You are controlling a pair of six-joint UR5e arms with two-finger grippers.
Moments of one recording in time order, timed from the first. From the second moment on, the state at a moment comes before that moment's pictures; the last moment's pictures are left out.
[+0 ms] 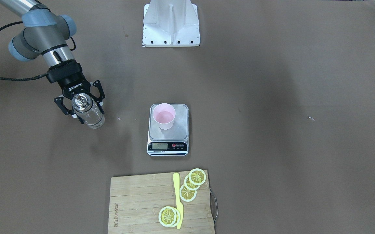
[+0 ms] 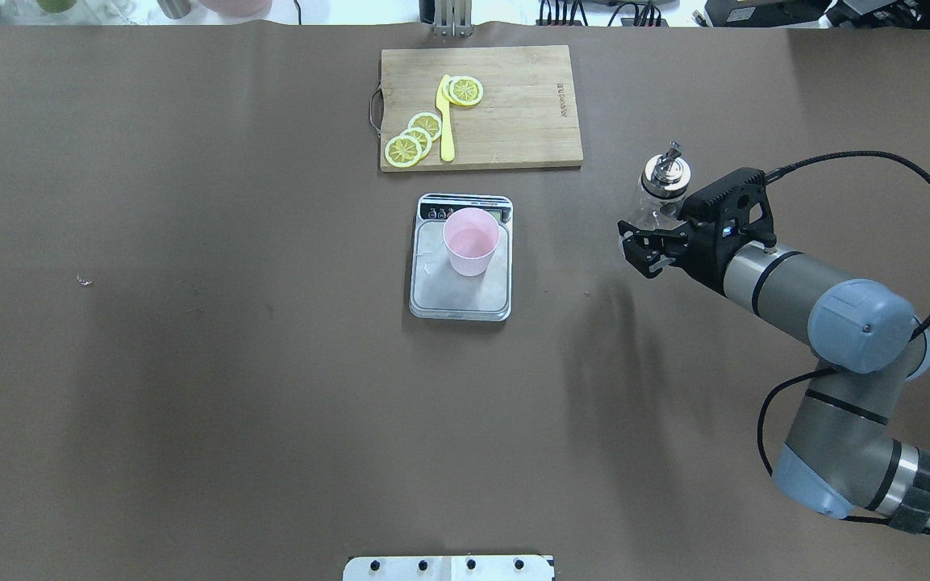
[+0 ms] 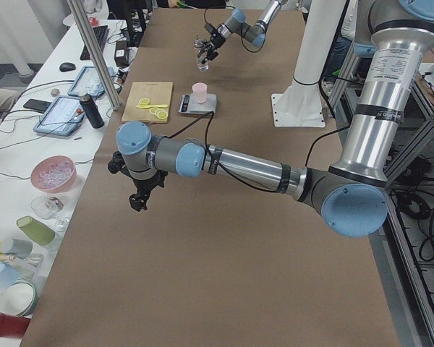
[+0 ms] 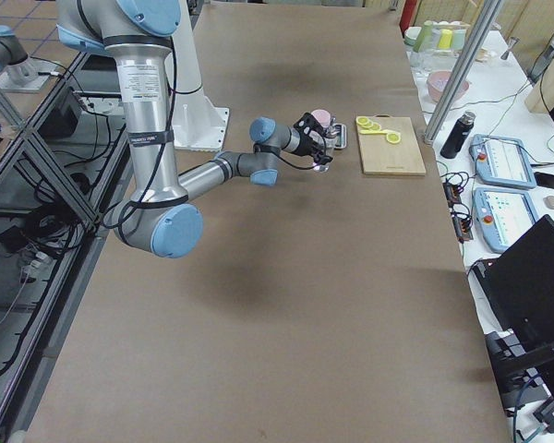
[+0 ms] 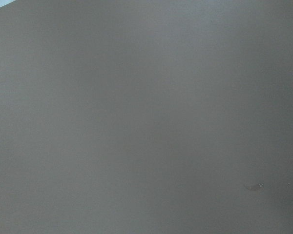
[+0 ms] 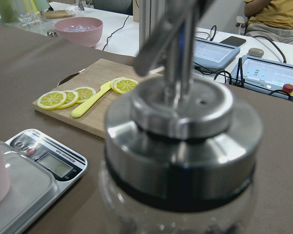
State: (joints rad) left arm -1.51 -1.80 -1.59 -1.54 -2.42 0.27; right arm 0.56 -1.43 1.73 -0.50 1.34 0.69
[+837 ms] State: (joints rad) left arm -1.51 -1.80 -1.59 -1.54 -2.42 0.27; right arm 0.57 -1.43 1.62 -0.38 1.33 0.69
